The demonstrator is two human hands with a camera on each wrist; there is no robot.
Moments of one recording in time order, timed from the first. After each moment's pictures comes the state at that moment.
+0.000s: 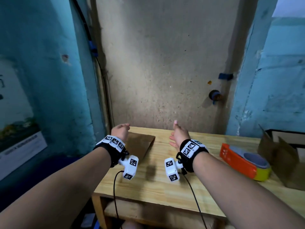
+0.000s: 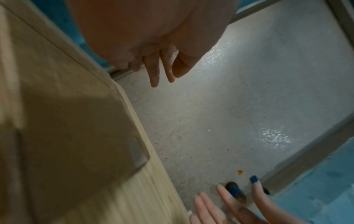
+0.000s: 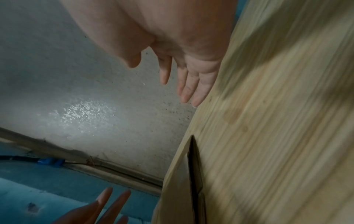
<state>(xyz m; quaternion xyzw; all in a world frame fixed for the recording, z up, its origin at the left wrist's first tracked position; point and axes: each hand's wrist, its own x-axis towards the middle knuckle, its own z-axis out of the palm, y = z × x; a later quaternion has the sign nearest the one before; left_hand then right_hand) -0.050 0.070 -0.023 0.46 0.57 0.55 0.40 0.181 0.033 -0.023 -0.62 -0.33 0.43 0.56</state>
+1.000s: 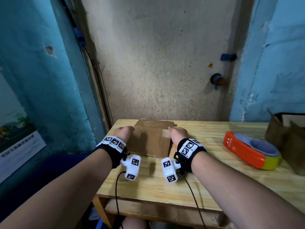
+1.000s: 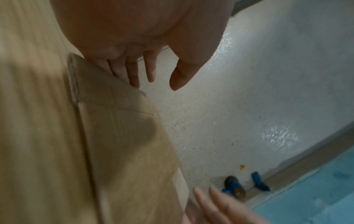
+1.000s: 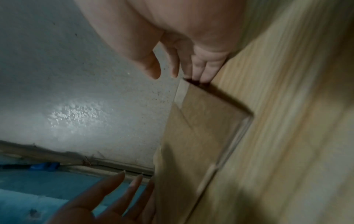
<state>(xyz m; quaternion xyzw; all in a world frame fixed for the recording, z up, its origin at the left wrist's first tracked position) -0.037 0.080 -0.045 0.45 0.65 0.40 0.46 0.179 0.032 -0.063 -0.63 -0.29 0.42 0.58</state>
